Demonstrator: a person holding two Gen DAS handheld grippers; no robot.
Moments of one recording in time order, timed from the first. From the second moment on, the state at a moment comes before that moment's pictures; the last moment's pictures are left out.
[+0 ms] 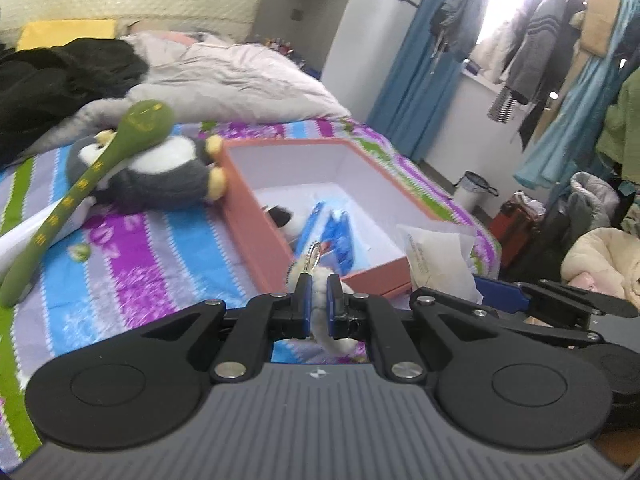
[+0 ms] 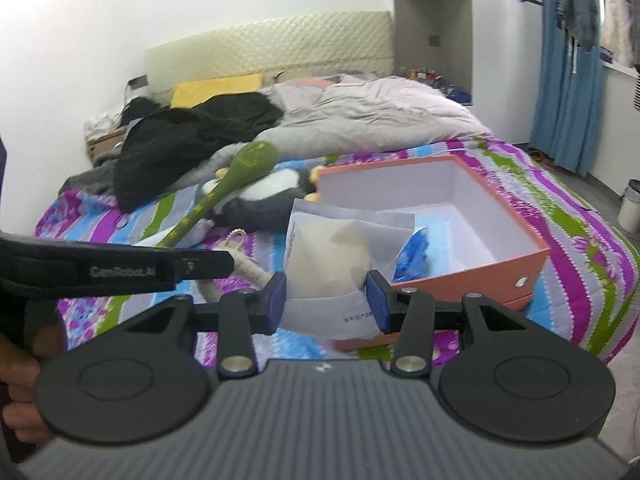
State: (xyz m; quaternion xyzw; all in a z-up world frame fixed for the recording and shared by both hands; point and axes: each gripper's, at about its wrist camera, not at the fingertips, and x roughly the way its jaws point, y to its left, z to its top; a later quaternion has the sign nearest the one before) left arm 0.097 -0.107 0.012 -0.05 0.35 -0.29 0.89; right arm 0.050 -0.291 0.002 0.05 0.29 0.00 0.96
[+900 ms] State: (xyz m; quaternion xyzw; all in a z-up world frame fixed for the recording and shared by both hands) left arm 0.281 -0.235 0.025 -0.02 0.41 -0.30 0.86; right arm 0.192 -0.401 -0.002 0.10 0.34 -0.04 0.93
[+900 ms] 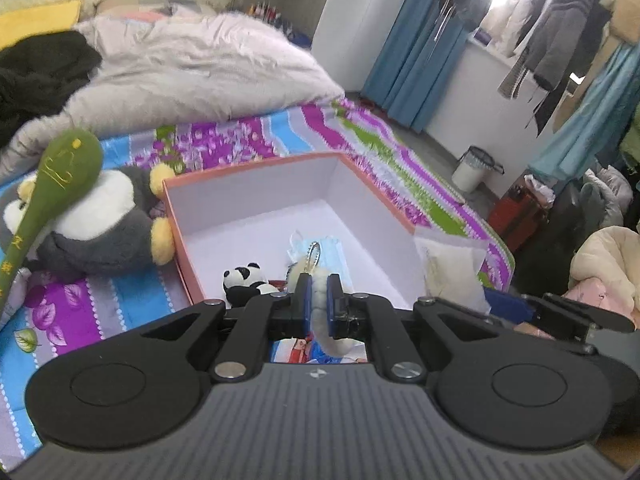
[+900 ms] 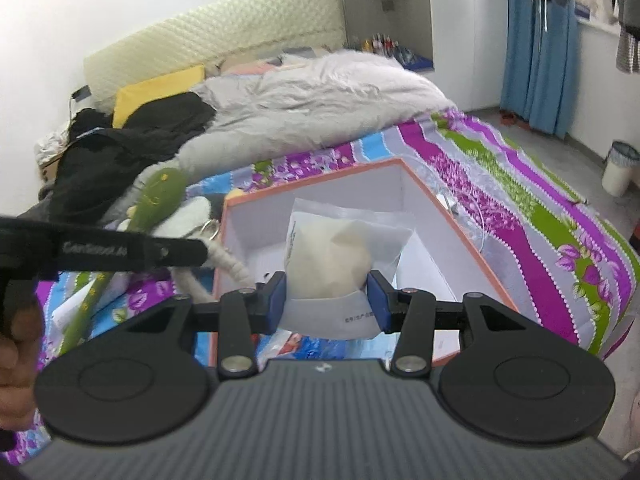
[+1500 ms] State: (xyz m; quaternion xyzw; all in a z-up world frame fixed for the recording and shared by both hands) left arm 0.370 -0.275 -0.054 0.00 0.49 -0.28 0.83; right arm 0.266 -0.432 -0.089 0.13 0.44 -0.05 0.89
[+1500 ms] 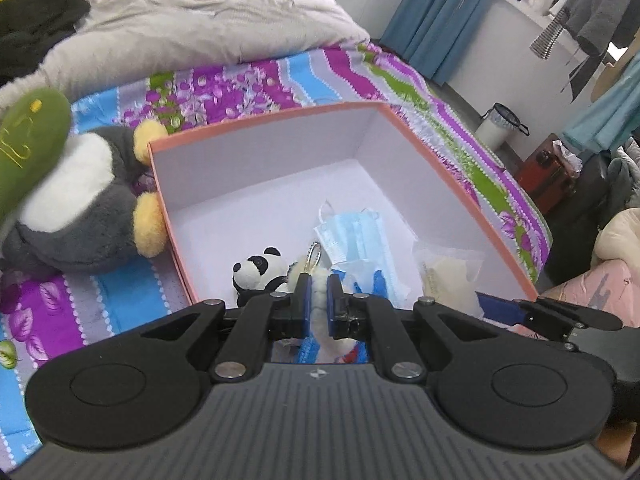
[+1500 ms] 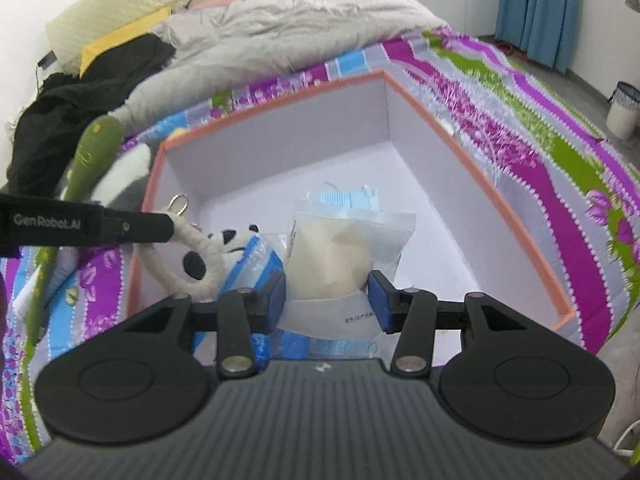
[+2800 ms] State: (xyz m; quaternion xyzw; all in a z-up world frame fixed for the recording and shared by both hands) left arm 0.213 -0.189 0.100 0.03 0.35 -0.28 0.89; right arm 0.125 -0.385 0.047 0.12 0.29 -0.05 0.95
